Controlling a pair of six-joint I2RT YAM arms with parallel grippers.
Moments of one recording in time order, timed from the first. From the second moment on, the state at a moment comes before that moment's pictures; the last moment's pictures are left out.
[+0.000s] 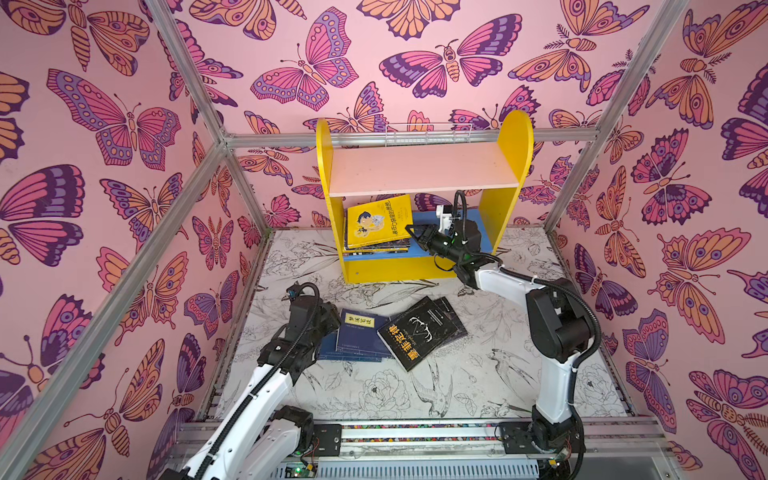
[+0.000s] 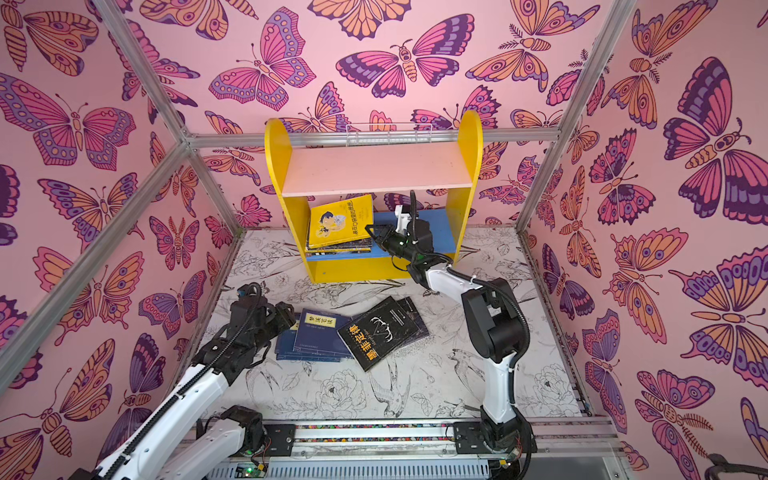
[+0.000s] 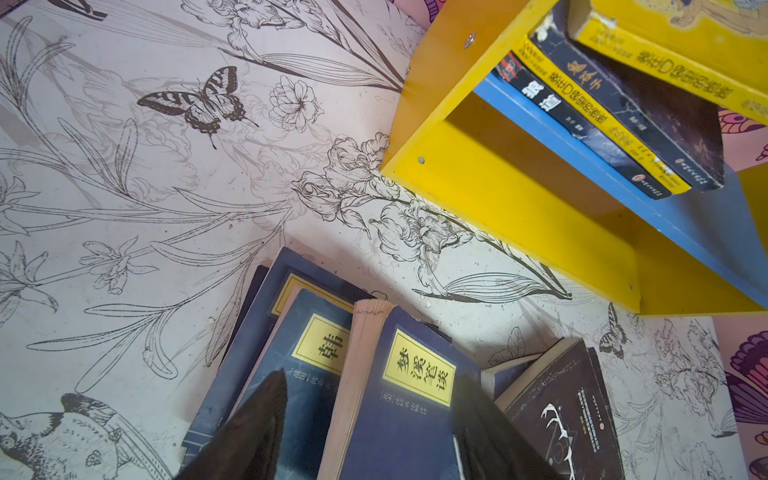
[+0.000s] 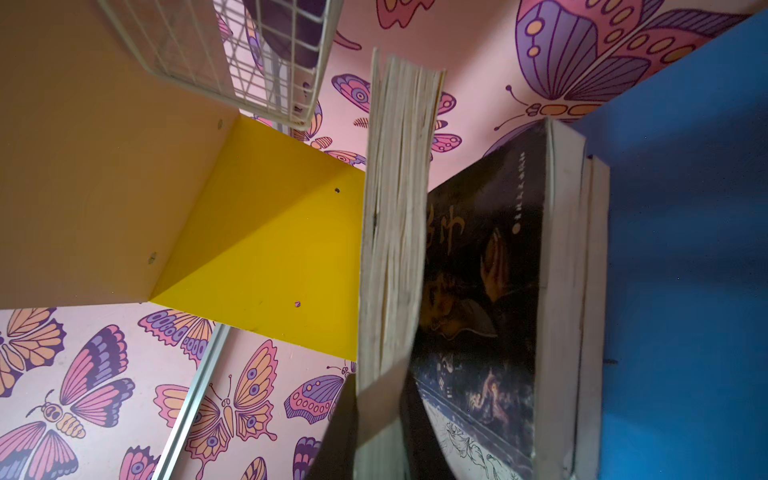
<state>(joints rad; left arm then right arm) -0.27 0.85 0.63 -0.46 -0.16 -0.72 0.46 2.01 1.42 0.55 -0.46 1.10</state>
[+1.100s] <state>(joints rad) -0.27 0.87 0.63 -0.46 -0.12 -0.71 0.54 2.01 1.72 -0.19 -0.09 0.65</state>
